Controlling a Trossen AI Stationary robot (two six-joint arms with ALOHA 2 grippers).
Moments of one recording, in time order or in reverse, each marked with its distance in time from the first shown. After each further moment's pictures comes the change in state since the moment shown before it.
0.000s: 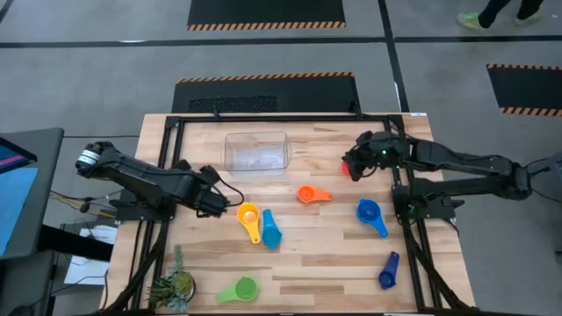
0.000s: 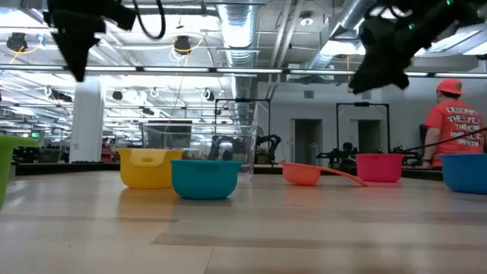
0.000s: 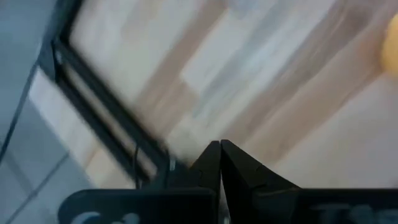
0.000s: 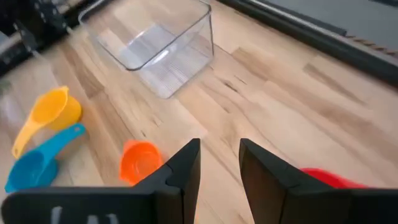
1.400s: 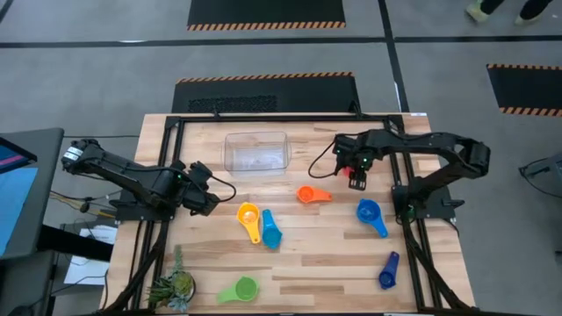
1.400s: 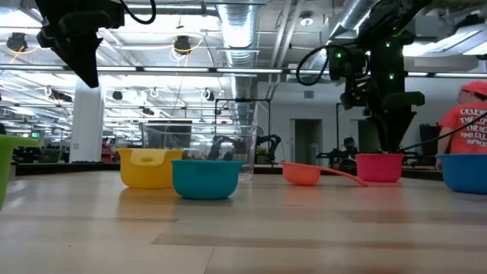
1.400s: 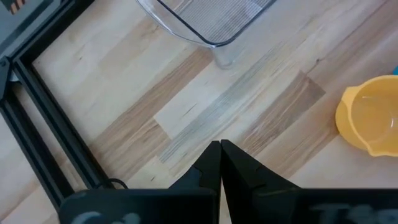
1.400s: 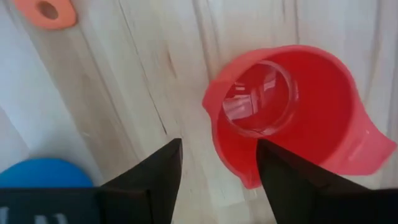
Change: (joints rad) left arm -0.017 -0.207 -0.189 0.231 -0.111 -0.085; right arm -0.126 0.590 0.170 -0.448 -0.072 -0.584
